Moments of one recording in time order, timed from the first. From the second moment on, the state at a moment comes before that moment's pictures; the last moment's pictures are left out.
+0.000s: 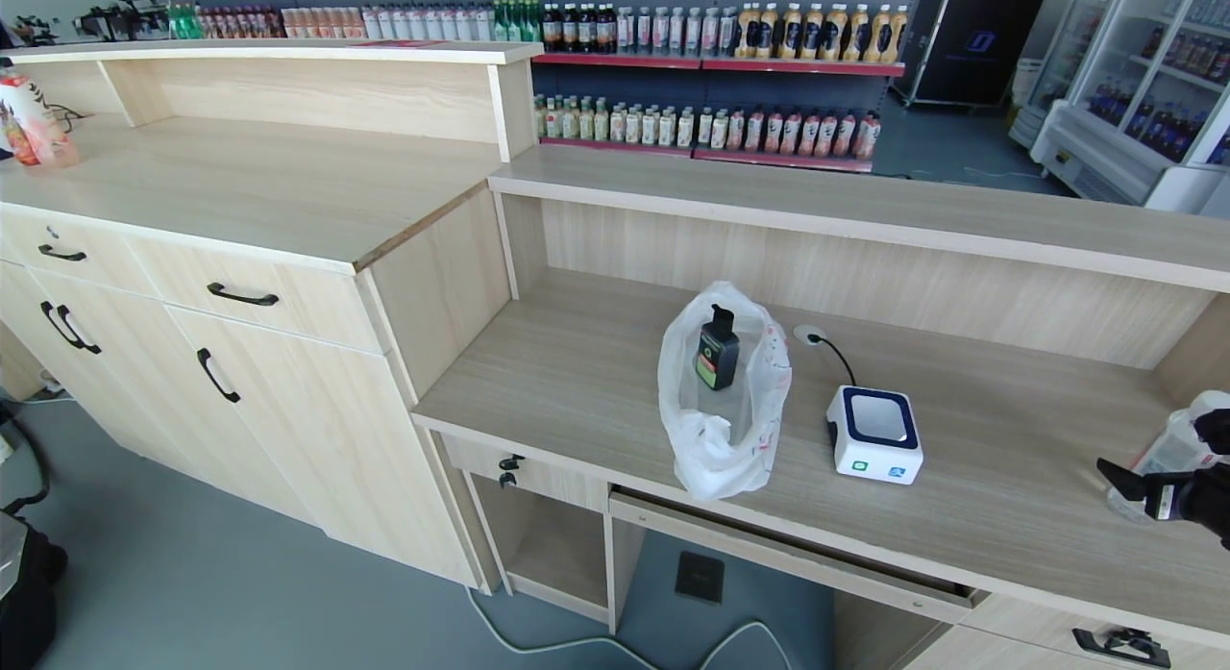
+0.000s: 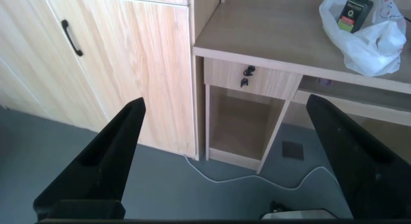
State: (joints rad) left arm 0.00 0.00 0.00 0.00 -0.06 0.01; right arm -0.72 2.34 -0.78 -1.26 0.50 -0.38
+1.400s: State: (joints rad) left arm 0.00 0.00 0.00 0.00 -0.06 0.01; right arm -0.69 2.44 -1.00 -1.24 0.50 -0.28
